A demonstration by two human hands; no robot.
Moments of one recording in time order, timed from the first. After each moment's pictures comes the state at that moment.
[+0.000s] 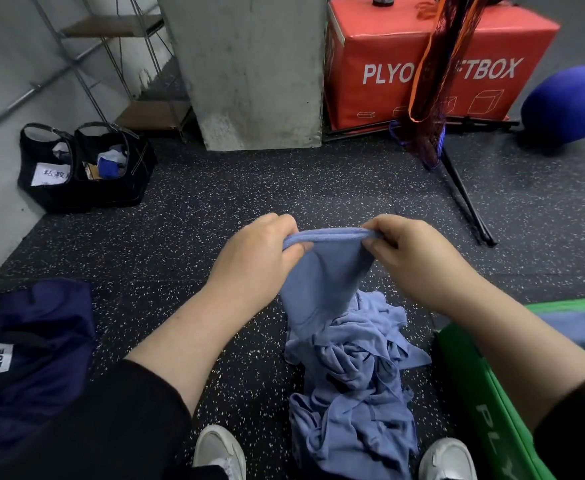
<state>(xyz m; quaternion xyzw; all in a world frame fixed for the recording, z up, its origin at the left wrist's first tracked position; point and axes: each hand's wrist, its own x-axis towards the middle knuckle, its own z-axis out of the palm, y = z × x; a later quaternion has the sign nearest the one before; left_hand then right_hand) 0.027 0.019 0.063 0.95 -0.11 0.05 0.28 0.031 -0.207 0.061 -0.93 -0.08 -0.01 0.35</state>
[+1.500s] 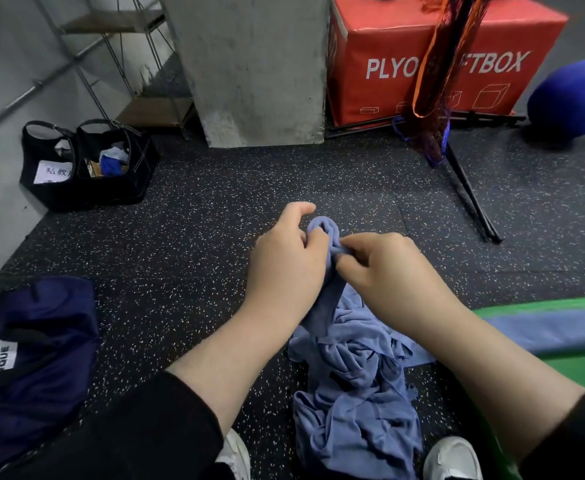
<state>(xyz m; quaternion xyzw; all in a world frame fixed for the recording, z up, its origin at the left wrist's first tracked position) 0.013 -0.020 0.059 0.88 0.00 0.11 0.47 0.005 -0.164 0.065 -0.93 -0.10 0.00 0.36</state>
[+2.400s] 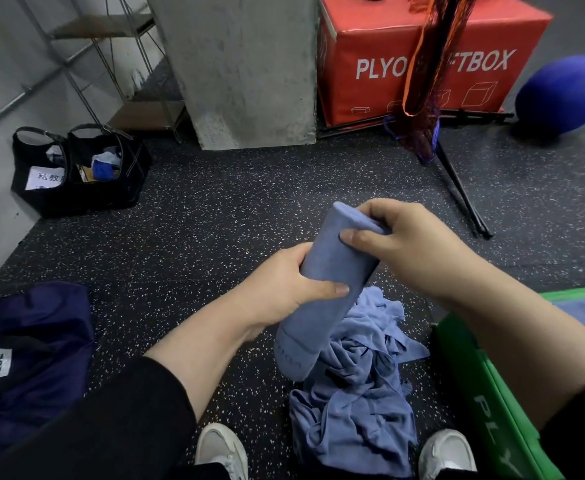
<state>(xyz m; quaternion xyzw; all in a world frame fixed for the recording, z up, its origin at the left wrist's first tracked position) 0.014 -0.005 0.041 0.77 -0.05 -0.24 0.59 0.022 -0.201 0.084 -0.88 -0.08 0.03 0.47</state>
